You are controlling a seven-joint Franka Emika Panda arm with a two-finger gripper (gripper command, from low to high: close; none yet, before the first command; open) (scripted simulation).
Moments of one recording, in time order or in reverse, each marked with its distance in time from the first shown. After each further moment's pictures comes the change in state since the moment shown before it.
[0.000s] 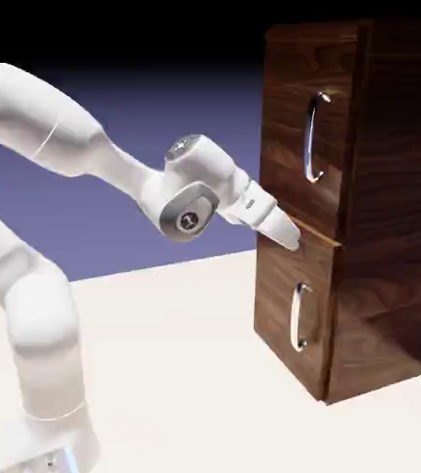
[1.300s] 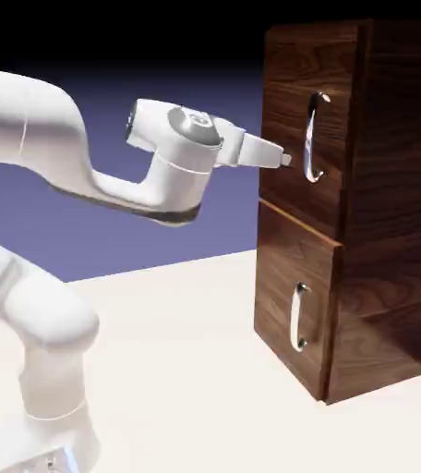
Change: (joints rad) arm 0.412 -0.205 -0.431 0.252 -1.696 -0.051 1.408
